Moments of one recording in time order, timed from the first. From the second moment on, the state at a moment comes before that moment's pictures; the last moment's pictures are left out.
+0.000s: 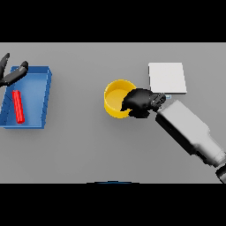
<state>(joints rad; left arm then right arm) -0.47 0.55 0.00 -1.19 -0.15 -0.12 0.44 -0.72 -0.37 0.68 -1.14 0.84 0.49 -0.24</state>
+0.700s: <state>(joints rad) -0.49 0.55 0.01 -1.18 -0.14 -0.13 0.42 -0.72 -0.45 0.58 -1.34 0.78 0.60 -0.05</state>
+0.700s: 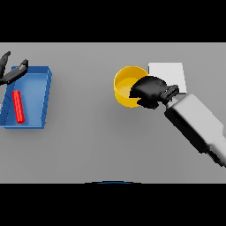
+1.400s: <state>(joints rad) -0.46 0.54 0.02 -1.25 -0.11 -0.12 0.52 -0.82 -0.54 0.46 -1.00 0.81 0.38 -0.11</state>
